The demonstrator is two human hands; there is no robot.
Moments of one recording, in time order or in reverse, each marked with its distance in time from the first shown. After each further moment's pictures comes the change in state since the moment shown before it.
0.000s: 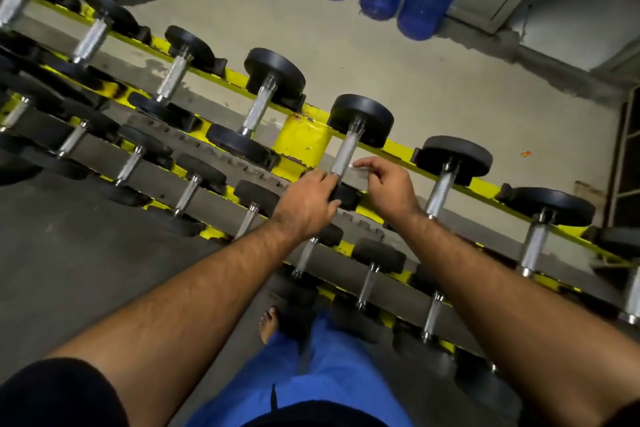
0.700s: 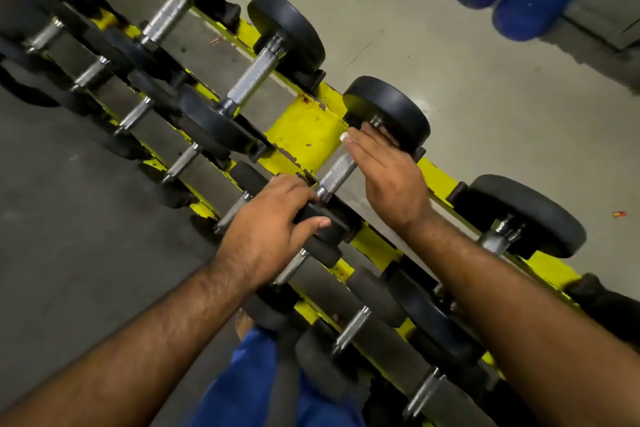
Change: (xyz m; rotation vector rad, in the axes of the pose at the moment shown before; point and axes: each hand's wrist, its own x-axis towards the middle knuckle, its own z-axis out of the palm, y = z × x) left_hand 0.018 -0.004 0.044 -0.110 0.240 -0.217; right_hand 0.127 0.084 0.037 -0.339 -0.087 -1.005
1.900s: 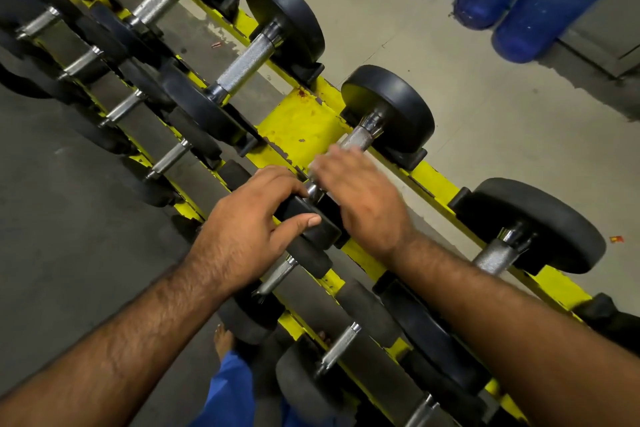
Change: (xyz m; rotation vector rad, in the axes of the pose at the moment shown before) left_hand -0.004 -0.005 0.015 -0.071 0.176 0.013; right_hand -0.016 -0.024 0.012 0.024 -0.088 -0.168
